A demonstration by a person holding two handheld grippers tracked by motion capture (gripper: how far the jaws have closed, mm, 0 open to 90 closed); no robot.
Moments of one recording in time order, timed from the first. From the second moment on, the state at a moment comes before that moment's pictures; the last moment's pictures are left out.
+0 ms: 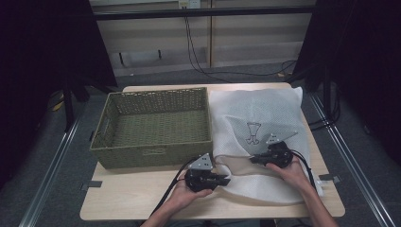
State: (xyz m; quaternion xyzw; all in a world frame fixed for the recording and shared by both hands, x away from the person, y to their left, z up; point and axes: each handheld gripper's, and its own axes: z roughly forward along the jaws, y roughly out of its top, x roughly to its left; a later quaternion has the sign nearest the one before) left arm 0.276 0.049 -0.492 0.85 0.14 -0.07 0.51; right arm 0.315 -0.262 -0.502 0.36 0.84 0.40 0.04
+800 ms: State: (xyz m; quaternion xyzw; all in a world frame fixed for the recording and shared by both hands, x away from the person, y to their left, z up) left arm 0.266 0.042 -0.486 0.85 0.11 -0.07 0.51; right arm 0.361 -0.277 -0.502 0.45 0.79 0.38 0.17
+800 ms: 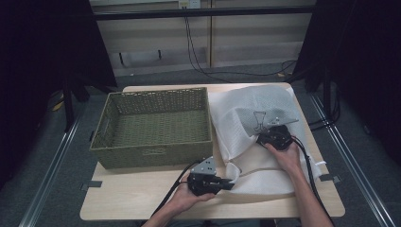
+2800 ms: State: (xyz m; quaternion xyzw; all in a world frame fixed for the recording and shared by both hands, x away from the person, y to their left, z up) left arm 0.297 0.069 -0.495 0.85 0.19 -0.01 0.50; right arm 0.213 -0.409 -0.485 0.54 0.69 0.43 0.22
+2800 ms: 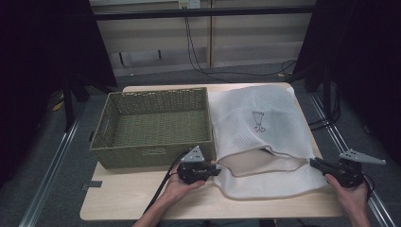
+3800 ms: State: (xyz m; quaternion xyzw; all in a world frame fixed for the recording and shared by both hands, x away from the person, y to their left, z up) left arm 0.275 0.112 -0.471 0.84 0.18 0.02 0.51; right arm 0.197 -0.418 -0.478 0.54 0.67 0.43 0.26
